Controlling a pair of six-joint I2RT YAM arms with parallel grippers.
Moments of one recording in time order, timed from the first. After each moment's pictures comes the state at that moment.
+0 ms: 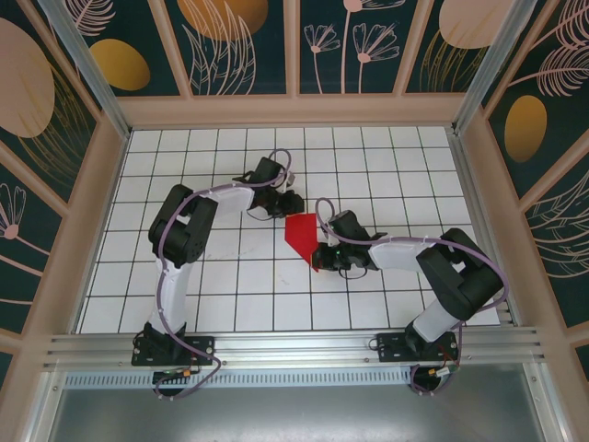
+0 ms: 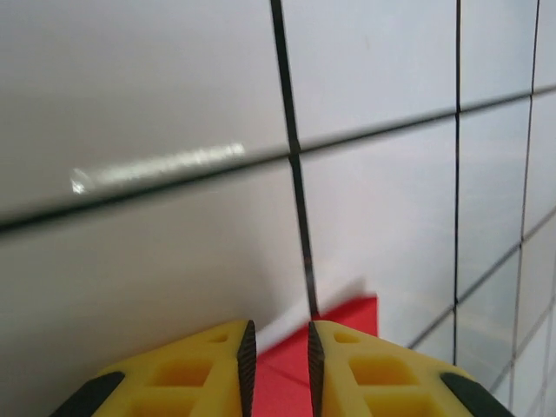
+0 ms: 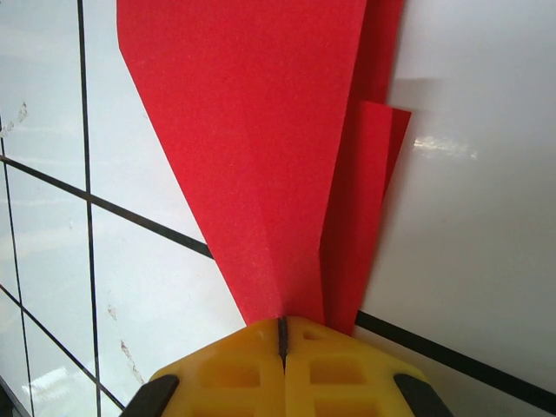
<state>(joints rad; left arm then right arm) -0.50 2.18 1.44 -0.23 0.49 -0.61 0.68 1.59 0.63 -0.04 -0.38 0.66</state>
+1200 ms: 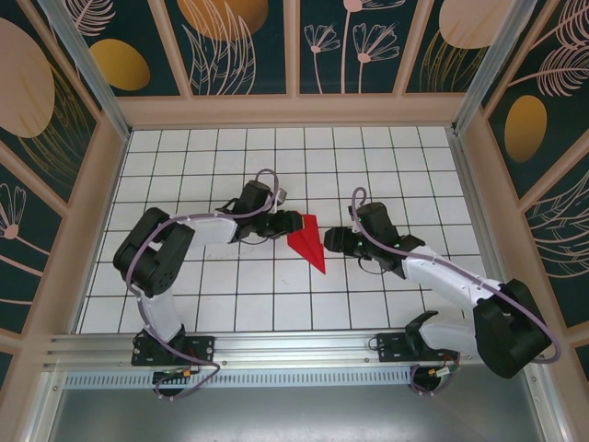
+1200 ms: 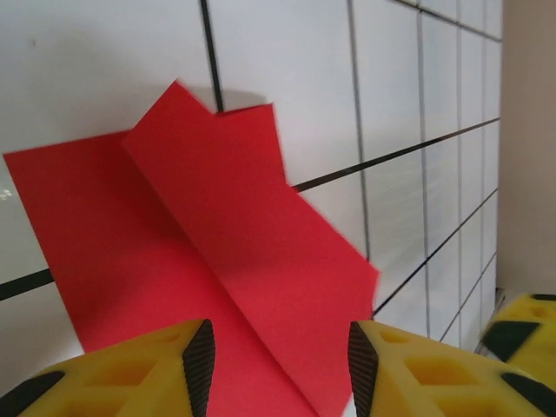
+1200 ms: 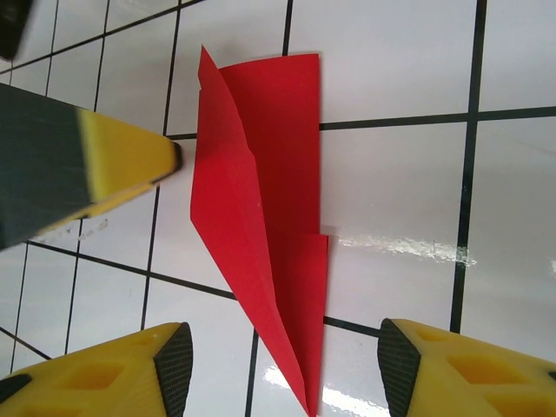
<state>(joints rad) -0.57 1.86 0.94 0.11 0.55 -0.80 0.58 1.18 0.59 -0.20 -0.20 0.64</state>
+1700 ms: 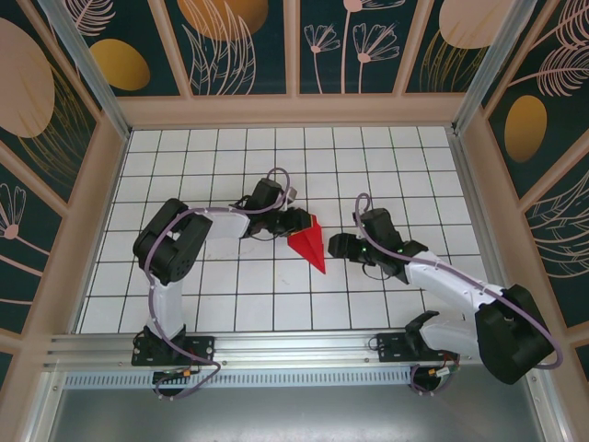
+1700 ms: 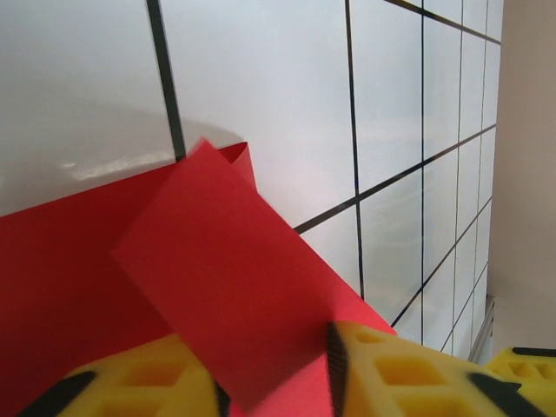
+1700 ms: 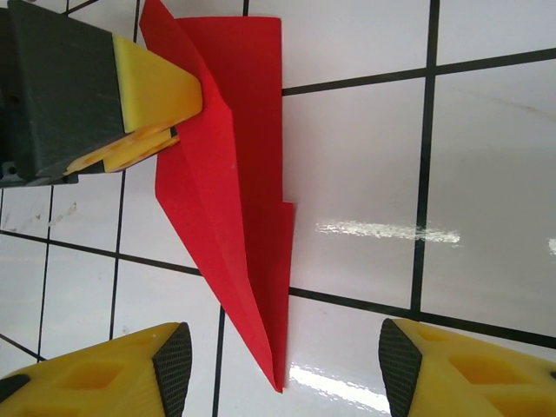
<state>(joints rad) -0.60 1.99 1.06 0.15 0.58 -0.84 0.56 1.15 0.53 -0.21 -0.20 0.64</state>
